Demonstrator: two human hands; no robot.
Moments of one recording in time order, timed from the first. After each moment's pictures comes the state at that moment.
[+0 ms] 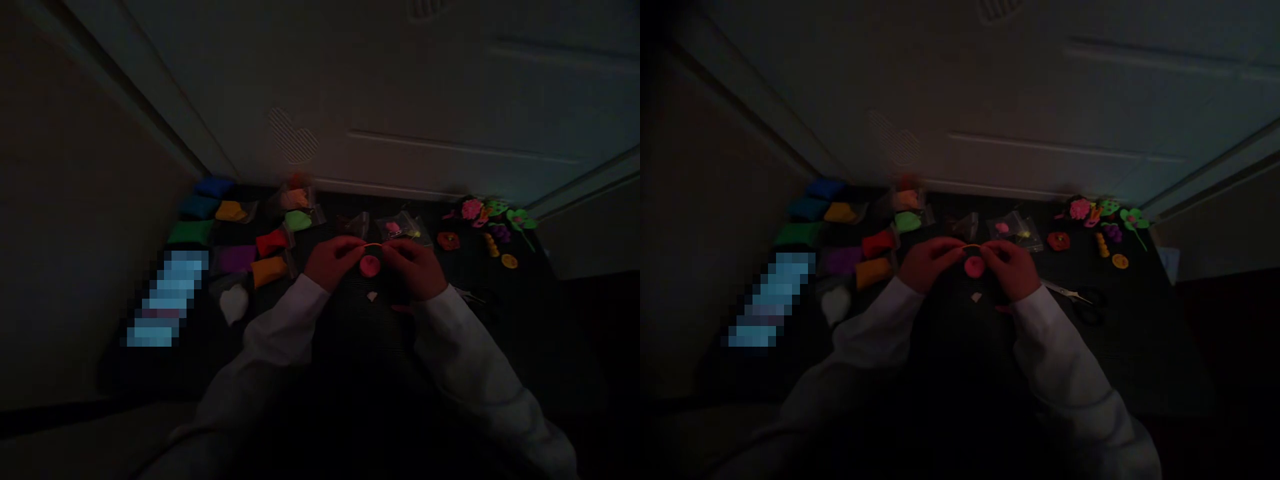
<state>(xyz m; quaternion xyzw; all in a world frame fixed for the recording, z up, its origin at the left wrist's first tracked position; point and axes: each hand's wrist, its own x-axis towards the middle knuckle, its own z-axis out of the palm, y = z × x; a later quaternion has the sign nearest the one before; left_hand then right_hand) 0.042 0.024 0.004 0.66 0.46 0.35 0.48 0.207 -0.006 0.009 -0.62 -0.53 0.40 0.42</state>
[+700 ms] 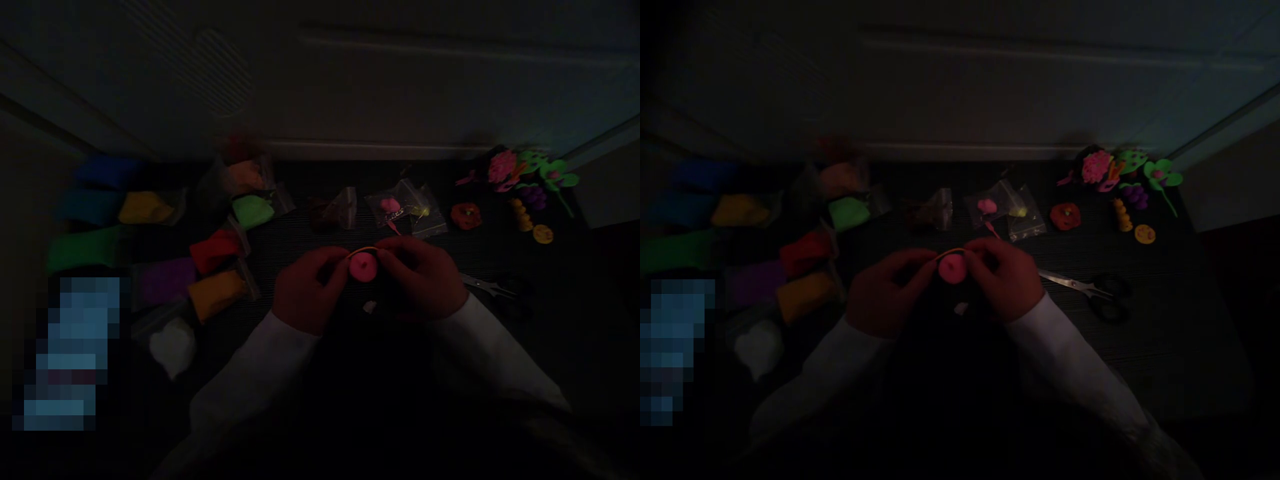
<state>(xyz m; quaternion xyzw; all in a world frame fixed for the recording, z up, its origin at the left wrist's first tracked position) 0.044 0.012 -0.004 0.73 0.56 0.25 0.31 0.207 -0.010 0.002 -0.68 -0.55 0.35 0.32</state>
